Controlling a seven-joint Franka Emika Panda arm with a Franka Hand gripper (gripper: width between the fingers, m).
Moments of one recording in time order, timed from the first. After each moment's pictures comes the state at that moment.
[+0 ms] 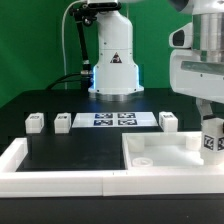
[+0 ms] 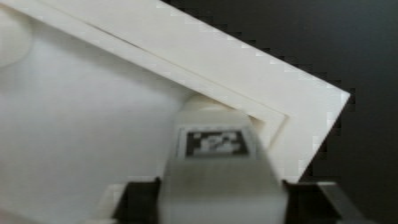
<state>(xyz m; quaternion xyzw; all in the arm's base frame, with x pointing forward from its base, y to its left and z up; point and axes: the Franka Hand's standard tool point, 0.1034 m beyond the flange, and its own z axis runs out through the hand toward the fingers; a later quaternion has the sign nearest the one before) 0.620 0.125 0.079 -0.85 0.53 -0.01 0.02</state>
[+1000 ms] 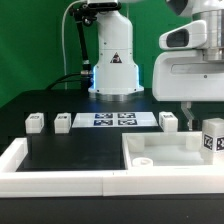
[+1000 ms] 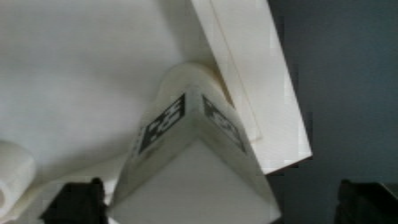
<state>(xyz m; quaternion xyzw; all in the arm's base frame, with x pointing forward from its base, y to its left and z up) 0.630 0.122 0.081 -0.99 0.13 -0.06 0.02</state>
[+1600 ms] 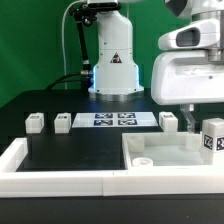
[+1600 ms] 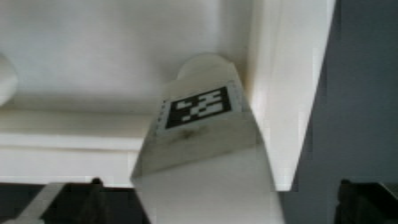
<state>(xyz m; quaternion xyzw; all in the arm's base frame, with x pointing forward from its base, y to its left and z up) 0.627 0.124 0.078 -0.99 -0.08 -0.06 0.00</state>
